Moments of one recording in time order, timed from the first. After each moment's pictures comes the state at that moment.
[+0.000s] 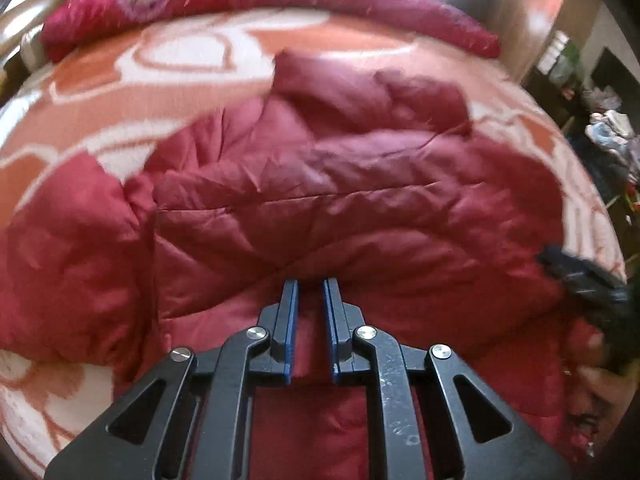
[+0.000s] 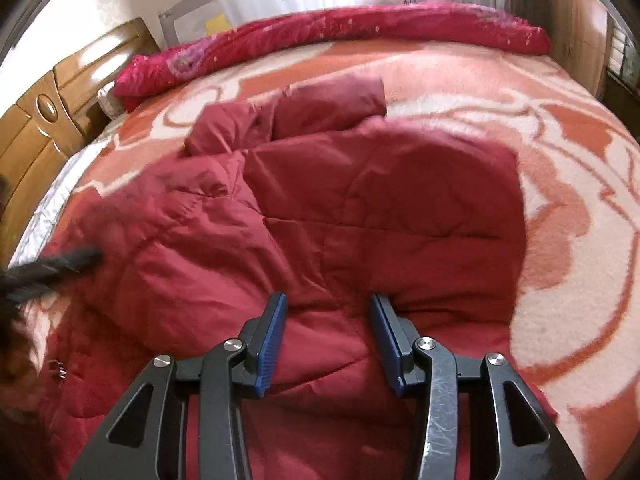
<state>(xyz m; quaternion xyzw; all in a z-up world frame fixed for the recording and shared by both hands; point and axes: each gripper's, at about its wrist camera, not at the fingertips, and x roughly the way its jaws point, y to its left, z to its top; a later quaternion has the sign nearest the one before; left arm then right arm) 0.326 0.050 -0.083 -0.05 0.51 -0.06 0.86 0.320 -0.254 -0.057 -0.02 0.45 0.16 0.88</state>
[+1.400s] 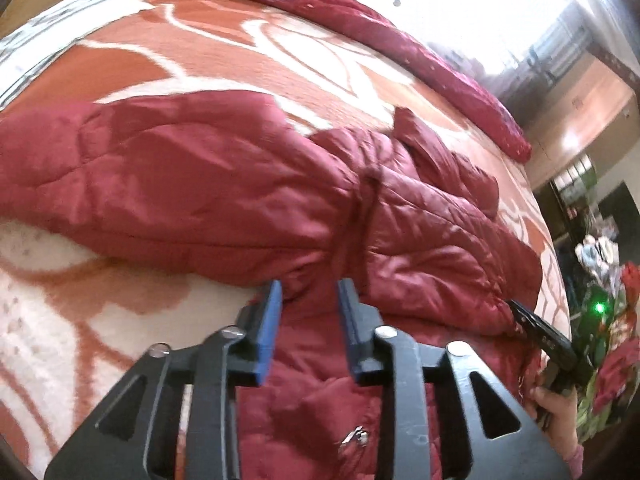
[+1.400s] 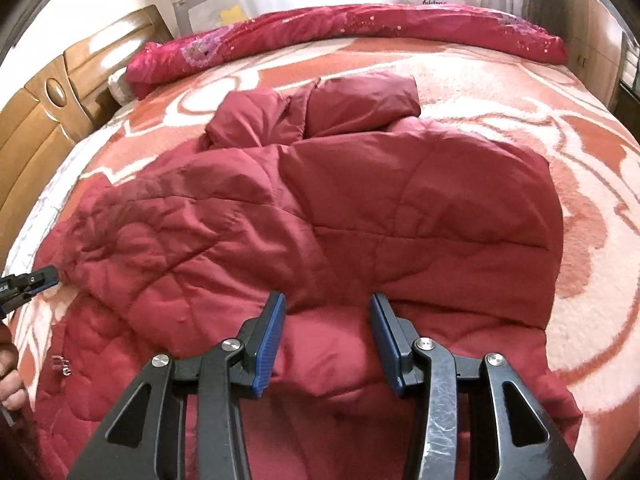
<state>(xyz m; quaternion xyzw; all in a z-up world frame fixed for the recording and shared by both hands) 0.240 0.190 -0.071 -0.25 0.46 0.01 0.85 0.323 -0.228 -0.071 -0.04 0.48 0.17 0.86</state>
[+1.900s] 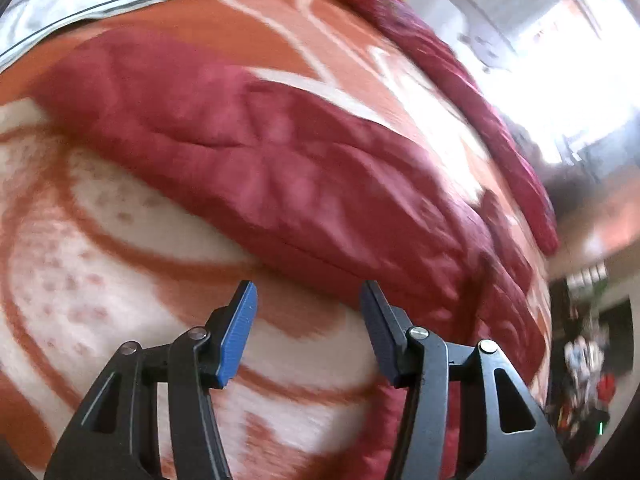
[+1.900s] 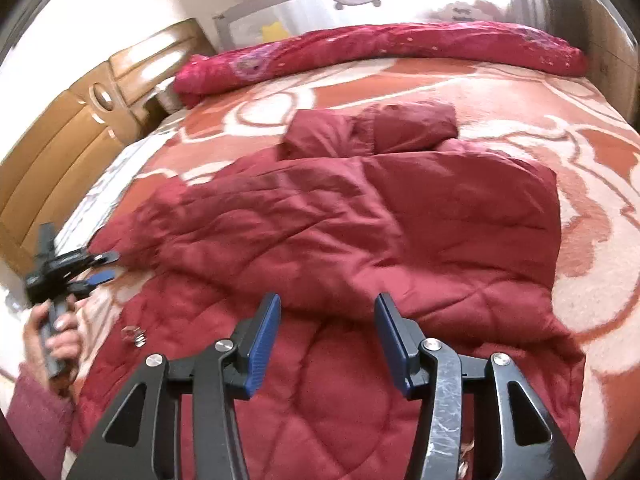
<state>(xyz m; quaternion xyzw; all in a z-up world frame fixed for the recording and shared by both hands) 0.207 0.305 -0.115 -0.38 0.43 0.12 0.81 0.258 -0.213 -0.025 -0.02 0.46 0.24 0.85</state>
